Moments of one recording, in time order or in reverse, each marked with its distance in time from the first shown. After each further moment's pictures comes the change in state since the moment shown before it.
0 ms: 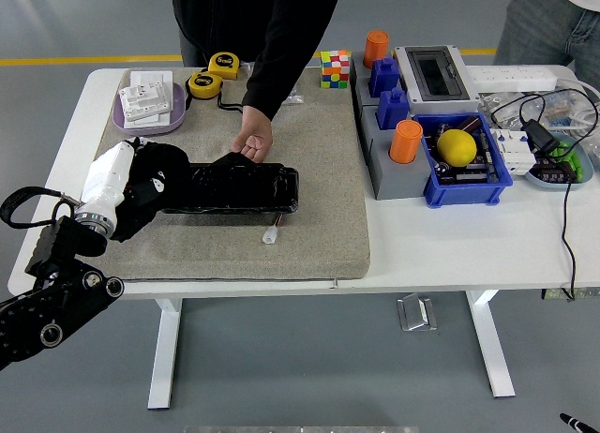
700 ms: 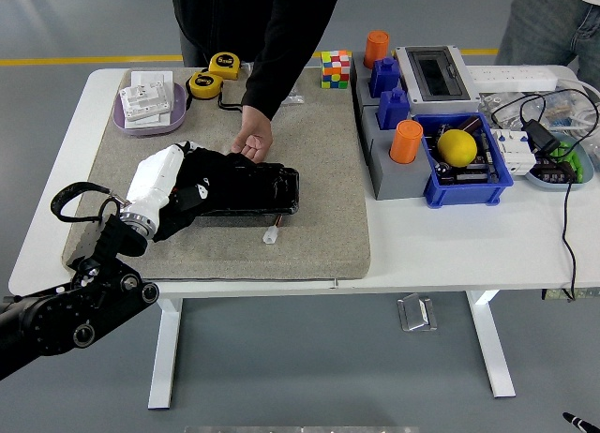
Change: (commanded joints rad) left arm -0.098 -0.066 0.161 0.009 0.003 -0.005 0.026; right arm 0.007 -0.017 -0.027 0.005 0.001 0.002 -0.002
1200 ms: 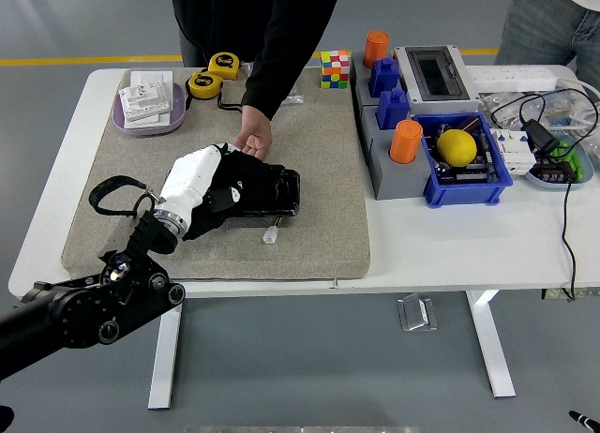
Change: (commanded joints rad) left arm -0.076 -0.056 0.108 0.024 -0.014 -0.010 0.018; right arm 0.008 -0.022 -0.020 0.004 0.002 0.006 -0.004
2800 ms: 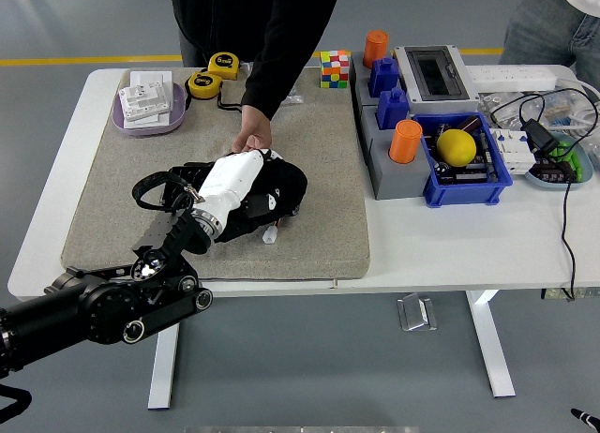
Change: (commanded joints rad) left arm -0.081 -0.051 0.120 0.001 0.014 0.000 0.042; right arm 0.009 -0.005 -0.009 -0.004 -0.001 0.004 -0.009
